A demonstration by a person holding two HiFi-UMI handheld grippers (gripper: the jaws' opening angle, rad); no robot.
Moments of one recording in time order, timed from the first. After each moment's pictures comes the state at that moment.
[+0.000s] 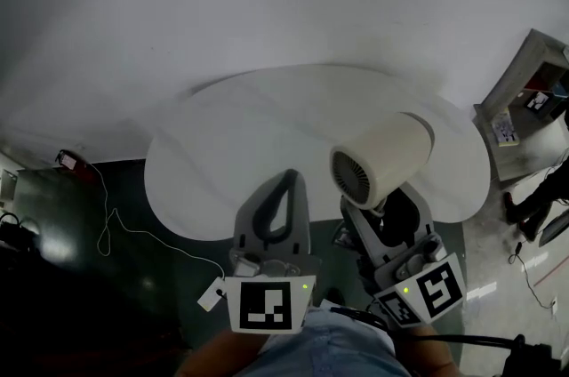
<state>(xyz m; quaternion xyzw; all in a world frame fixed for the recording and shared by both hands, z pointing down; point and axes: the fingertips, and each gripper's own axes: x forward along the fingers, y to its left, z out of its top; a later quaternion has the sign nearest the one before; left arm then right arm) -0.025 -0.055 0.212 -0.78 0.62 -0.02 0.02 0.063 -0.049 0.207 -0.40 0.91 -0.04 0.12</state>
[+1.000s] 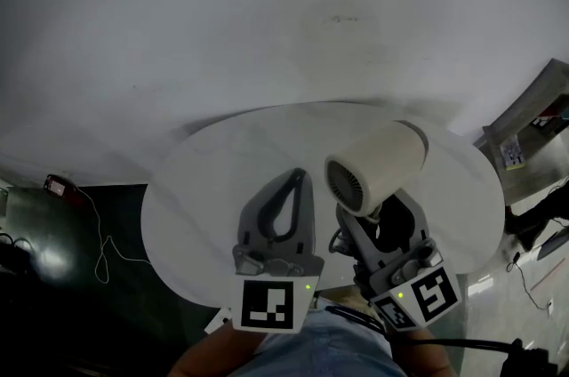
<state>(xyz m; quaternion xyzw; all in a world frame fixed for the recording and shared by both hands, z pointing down) -0.093 -0.239 0.218 -0.81 0.59 -0.02 0.01 -0.019 -0.221 0.217 -0.42 0.90 -0.05 0.09</state>
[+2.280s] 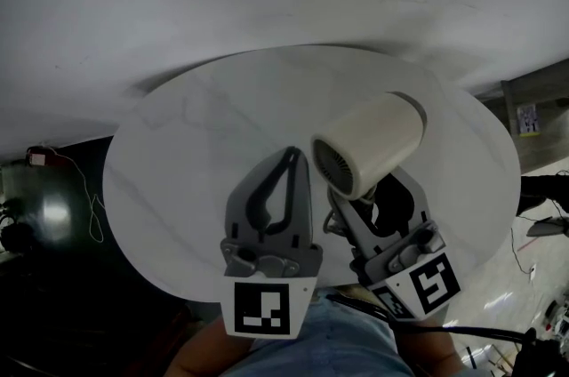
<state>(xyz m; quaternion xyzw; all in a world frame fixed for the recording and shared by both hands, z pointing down) -0.076 -0.335 0.323 -0.80 0.59 -0.07 -0.07 -0.012 -0.323 0.337 -0.40 0.90 -0.16 -0.01</state>
